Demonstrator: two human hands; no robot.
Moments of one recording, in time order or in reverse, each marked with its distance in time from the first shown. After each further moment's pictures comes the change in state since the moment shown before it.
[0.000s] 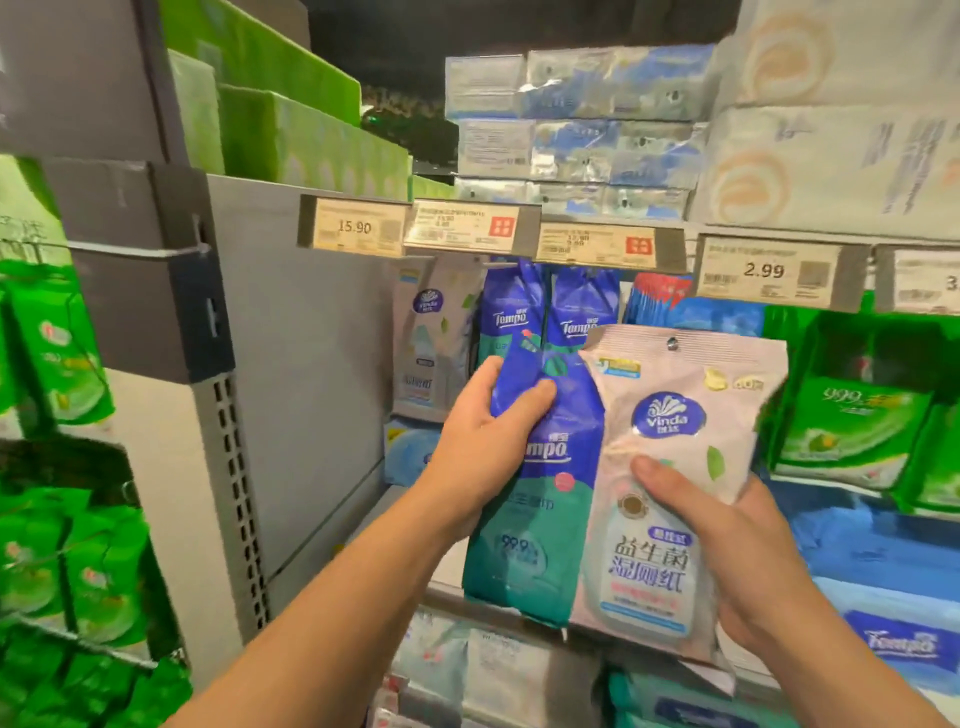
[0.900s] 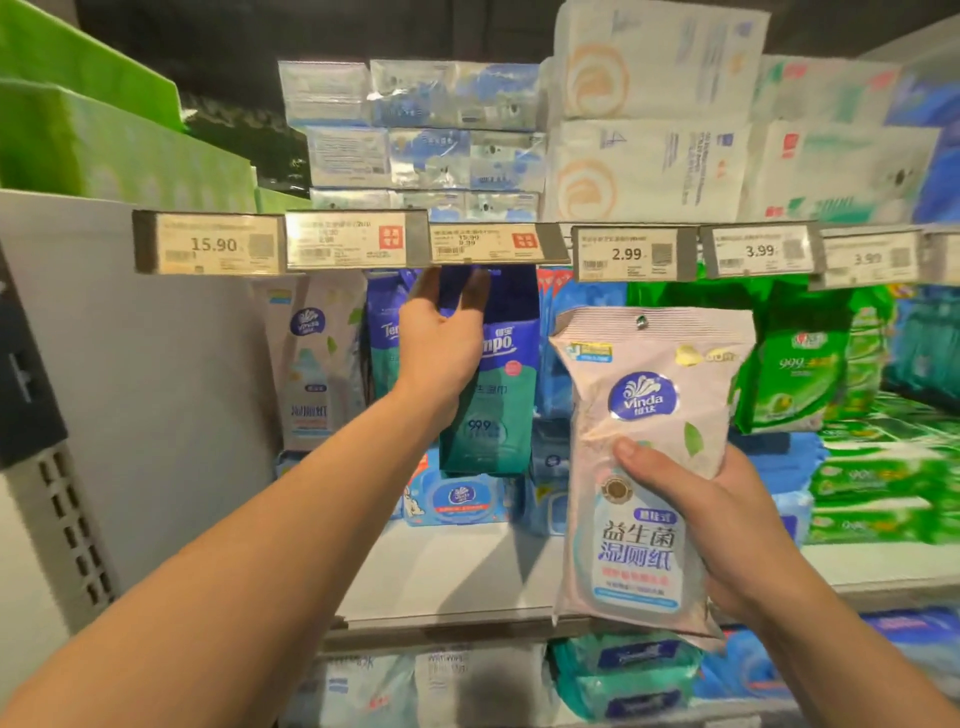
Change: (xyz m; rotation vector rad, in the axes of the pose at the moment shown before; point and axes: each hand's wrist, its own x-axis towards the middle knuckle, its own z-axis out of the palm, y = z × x) left_hand 0.079 0.033 0.044 -0.047 0.107 0.290; right_hand -0.037 -0.011 -0.019 -0.128 0.193 -0.151
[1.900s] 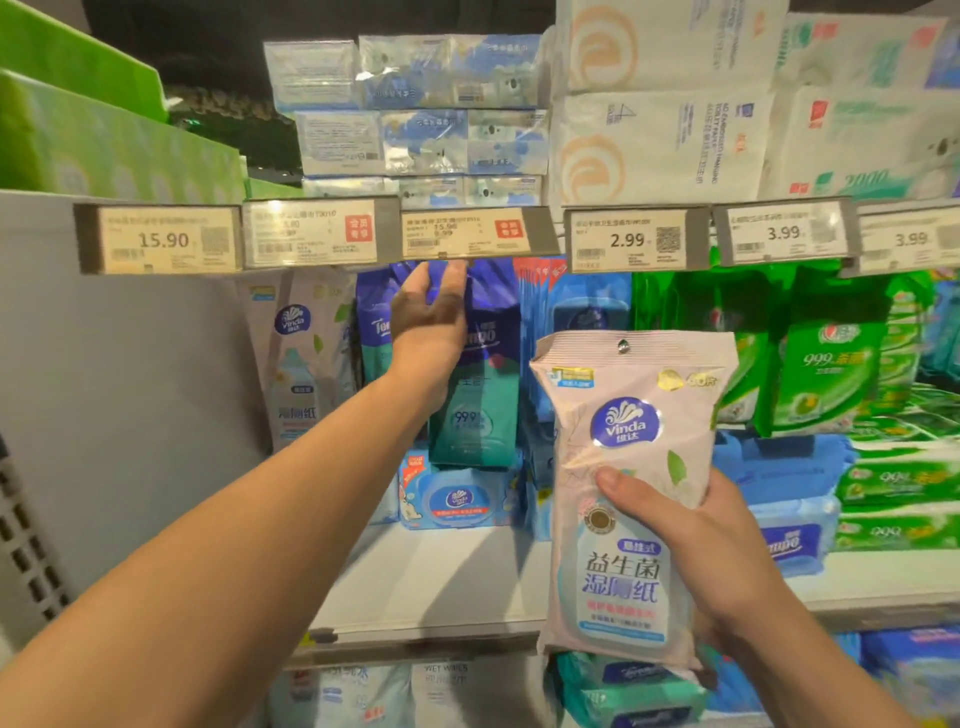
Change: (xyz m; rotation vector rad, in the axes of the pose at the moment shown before) left_hand 0.052 -0.040 0.012 0.130 0.071 -0.158; right_hand 0.014 0.023 -0.005 0.002 0.011 0.105
